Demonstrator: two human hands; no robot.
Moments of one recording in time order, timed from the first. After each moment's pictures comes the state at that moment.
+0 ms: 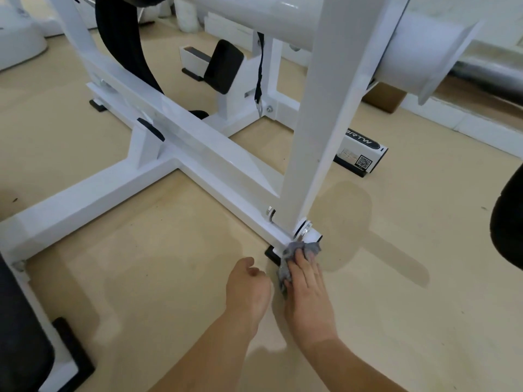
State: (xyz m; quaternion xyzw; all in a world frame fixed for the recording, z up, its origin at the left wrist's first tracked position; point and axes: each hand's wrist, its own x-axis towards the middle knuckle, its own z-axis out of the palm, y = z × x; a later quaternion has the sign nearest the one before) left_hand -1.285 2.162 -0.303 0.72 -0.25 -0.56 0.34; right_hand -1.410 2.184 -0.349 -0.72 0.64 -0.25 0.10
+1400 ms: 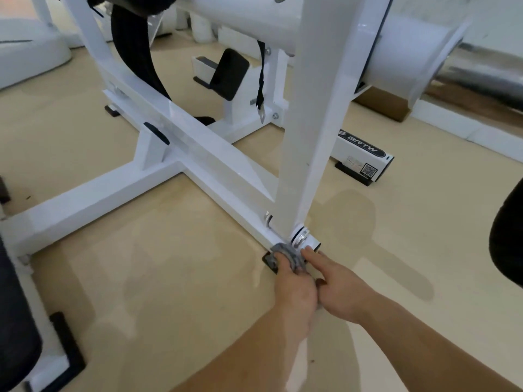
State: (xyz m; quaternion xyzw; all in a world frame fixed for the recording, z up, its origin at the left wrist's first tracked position) left_hand -1.378 2.152 -0.300 0.68 -0.28 -0.57 0.38; right_hand -1.477 2.142 -0.240 -0.68 0.62 -0.05 0.39
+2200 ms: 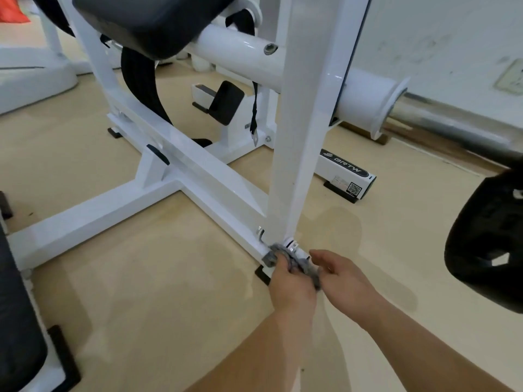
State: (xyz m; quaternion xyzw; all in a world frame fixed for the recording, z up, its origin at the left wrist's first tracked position) left_hand -1.390 2.141 -0.249 0.66 -0.19 -0.56 0.47; right_hand -1.481 2.152 -0.198 -0.59 0.68 -0.18 0.39
